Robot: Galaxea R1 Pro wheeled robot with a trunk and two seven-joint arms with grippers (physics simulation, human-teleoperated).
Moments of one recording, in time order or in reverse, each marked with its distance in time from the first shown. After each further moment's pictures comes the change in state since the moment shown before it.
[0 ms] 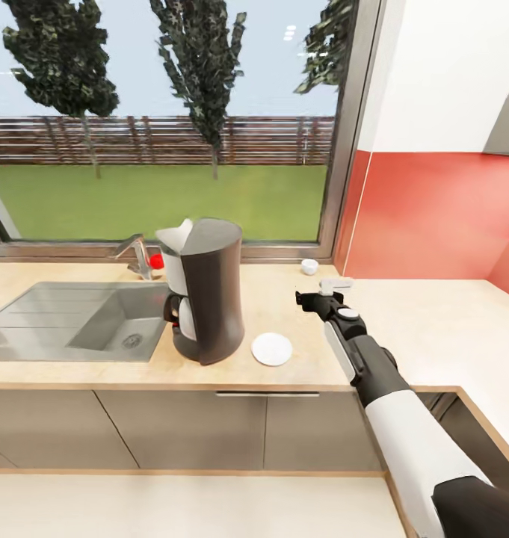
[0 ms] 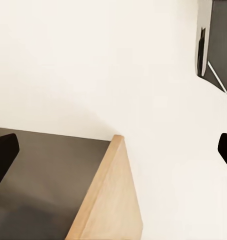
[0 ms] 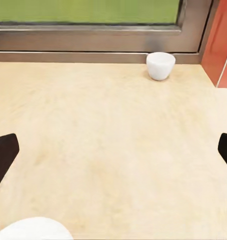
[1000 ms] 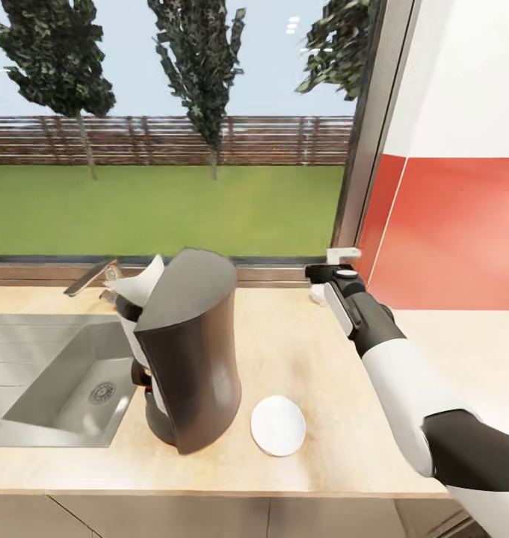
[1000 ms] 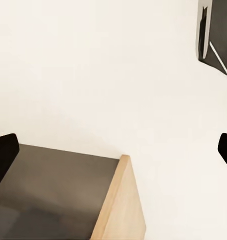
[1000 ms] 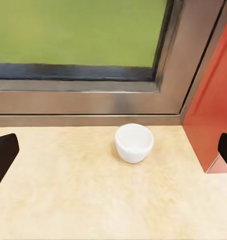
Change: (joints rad) left arm 0.029 0.001 0.001 0.003 0.001 -0.002 -0.001; right arm -0.237 0.002 0.006 0.184 -0.004 0.090 -0.130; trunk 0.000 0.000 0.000
